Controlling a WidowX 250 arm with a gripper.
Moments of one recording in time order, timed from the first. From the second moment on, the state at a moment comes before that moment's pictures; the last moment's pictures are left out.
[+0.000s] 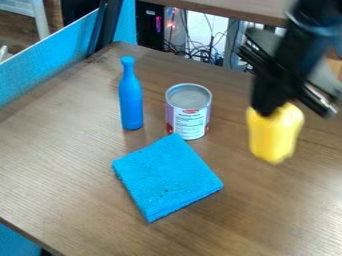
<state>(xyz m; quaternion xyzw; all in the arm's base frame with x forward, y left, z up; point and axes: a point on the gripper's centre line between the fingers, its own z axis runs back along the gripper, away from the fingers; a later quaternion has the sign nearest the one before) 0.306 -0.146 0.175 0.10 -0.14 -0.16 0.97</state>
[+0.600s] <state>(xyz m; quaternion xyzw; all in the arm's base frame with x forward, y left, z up) 0.305 -0.248 0.115 0.17 -0.16 -0.27 0.93</state>
